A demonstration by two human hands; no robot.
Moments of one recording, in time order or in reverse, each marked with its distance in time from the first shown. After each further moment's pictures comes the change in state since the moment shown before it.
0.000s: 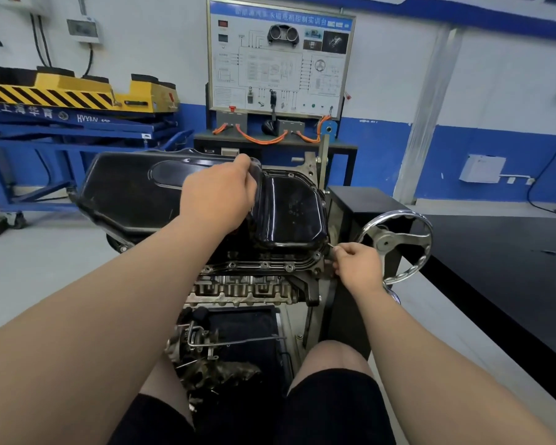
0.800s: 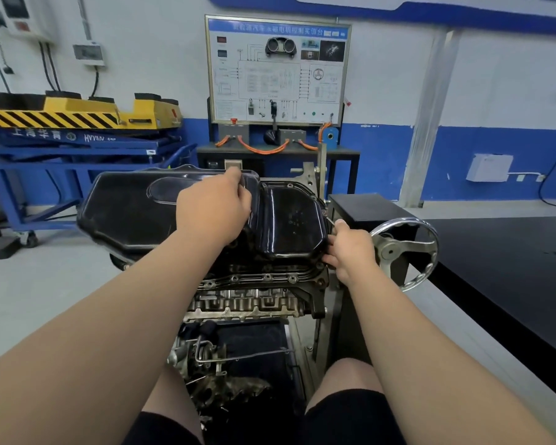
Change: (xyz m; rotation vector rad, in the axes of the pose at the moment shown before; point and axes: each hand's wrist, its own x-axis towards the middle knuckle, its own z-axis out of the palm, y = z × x) left_hand 0.009 -0.005 0.000 0.035 -0.017 -0.074; right_hand -0.001 -0.077 0.011 0.567 -0.069 0.329
